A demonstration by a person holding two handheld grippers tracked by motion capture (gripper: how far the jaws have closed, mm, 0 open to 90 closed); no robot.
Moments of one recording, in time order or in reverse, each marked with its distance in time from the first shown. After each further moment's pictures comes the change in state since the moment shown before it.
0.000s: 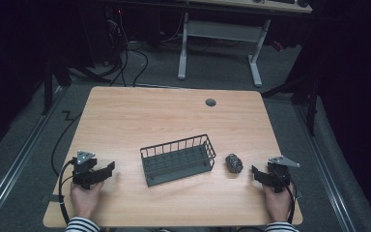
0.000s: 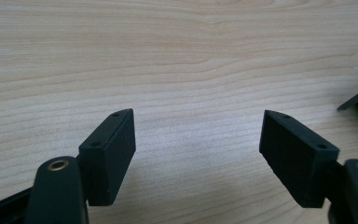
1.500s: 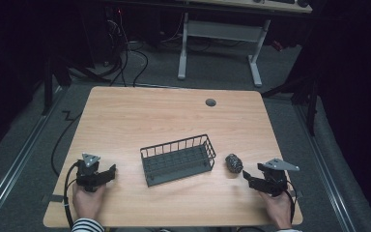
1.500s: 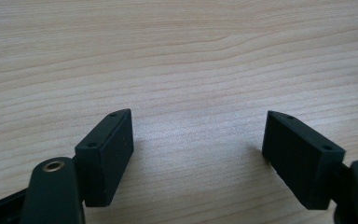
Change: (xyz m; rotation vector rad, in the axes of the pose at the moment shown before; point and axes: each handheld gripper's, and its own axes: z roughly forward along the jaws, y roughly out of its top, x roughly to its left) left arm -0.006 -0.010 0.012 0.026 0.093 0.059; right arm 0.039 0.015 -0.043 -0.050 0.195 -0.134
